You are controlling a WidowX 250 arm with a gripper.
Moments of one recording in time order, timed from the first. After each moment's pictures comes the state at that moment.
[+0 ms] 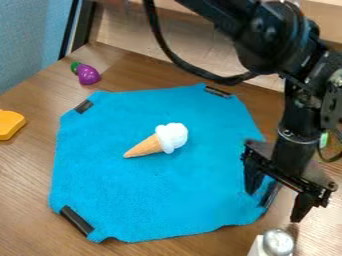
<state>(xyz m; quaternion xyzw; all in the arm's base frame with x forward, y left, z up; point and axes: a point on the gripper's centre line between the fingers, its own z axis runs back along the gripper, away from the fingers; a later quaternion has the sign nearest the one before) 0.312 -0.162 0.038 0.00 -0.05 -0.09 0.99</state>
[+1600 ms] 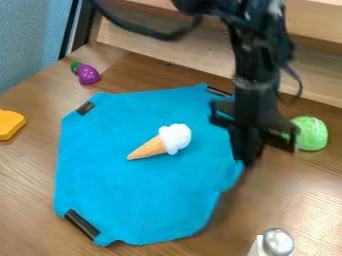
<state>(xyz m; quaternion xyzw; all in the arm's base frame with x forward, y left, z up) 0.321 -0.109 0.084 -0.05 -0.07 -0.05 1.00</state>
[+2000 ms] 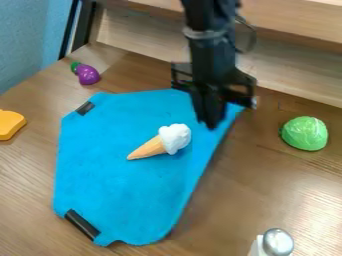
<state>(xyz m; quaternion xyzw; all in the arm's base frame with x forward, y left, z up) 0.314 -0.057 0.120 -0.07 -0.06 -0.03 1.00</state>
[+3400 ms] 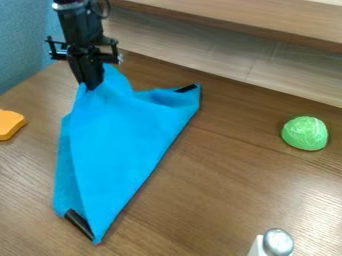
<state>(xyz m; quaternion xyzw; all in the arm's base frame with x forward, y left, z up) 0.309 0.117 0.111 -0.03 -0.05 0.11 0.99</state>
